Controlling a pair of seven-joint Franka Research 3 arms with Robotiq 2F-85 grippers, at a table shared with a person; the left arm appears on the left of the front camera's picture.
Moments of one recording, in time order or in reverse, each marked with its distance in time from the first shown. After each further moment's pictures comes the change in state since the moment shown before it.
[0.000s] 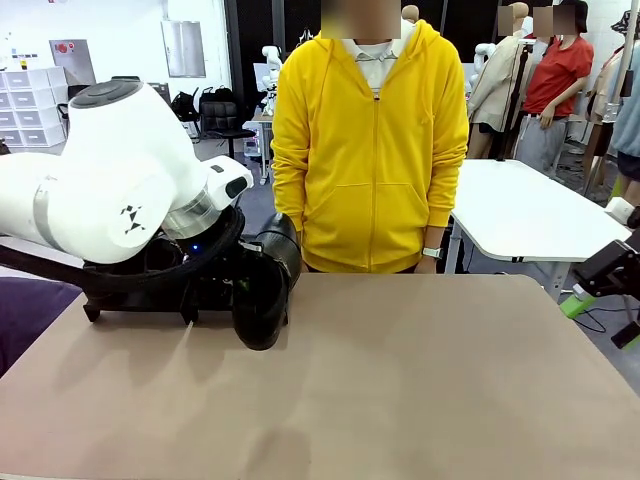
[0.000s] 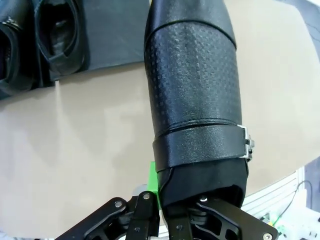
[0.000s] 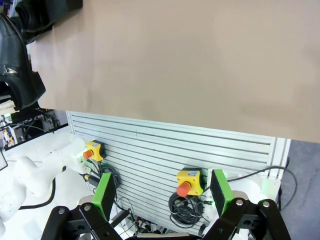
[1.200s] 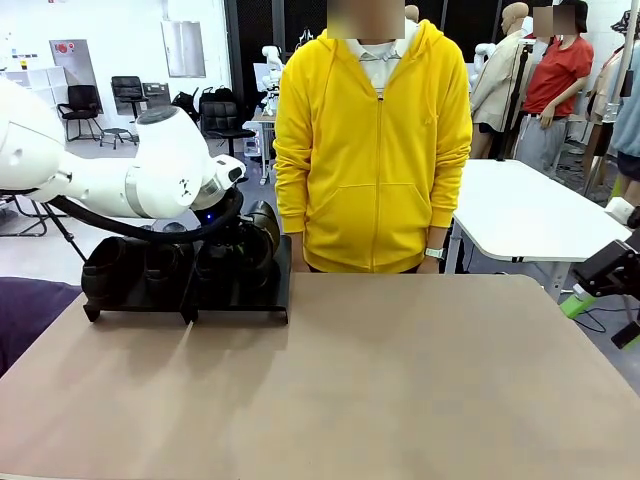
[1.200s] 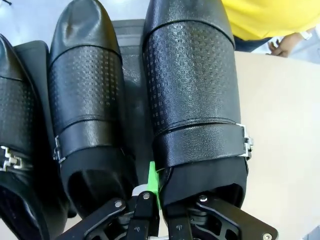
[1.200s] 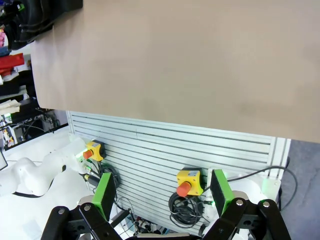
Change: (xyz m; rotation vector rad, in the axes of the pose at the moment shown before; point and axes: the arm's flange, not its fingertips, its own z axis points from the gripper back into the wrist) left arm 0.183 0.096 -0.142 0.023 0.008 0.086; right arm 0.000 0.000 0.000 0.000 0.001 0.000
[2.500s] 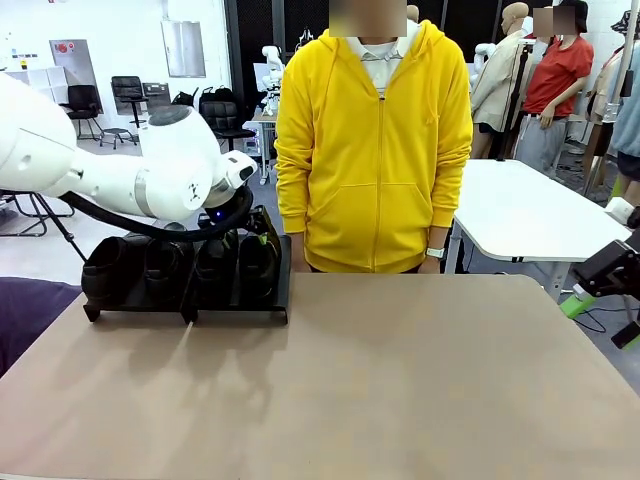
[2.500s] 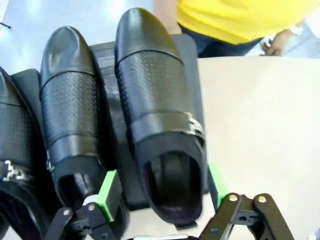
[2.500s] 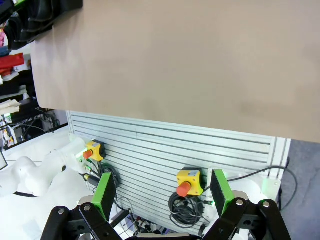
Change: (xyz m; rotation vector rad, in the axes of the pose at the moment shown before) left arm -0.002 -0.031 0.018 0.008 -0.053 -0.102; right arm 0.000 0.000 0.000 0.000 0.001 0.000
